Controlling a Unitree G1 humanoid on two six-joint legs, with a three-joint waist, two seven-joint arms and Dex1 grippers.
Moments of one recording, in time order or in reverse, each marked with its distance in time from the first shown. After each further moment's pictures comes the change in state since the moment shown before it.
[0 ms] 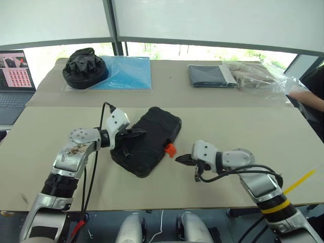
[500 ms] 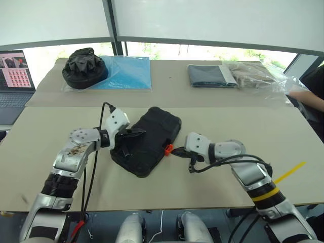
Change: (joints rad) left arm 0.006 -0.001 0.000 -0.002 0.006 -0.001 -0.003; right arm -0.143 0.046 0.028 0.088 -0.048 -0.008 0.021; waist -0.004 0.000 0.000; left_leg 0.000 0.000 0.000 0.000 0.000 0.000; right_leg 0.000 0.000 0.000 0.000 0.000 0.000
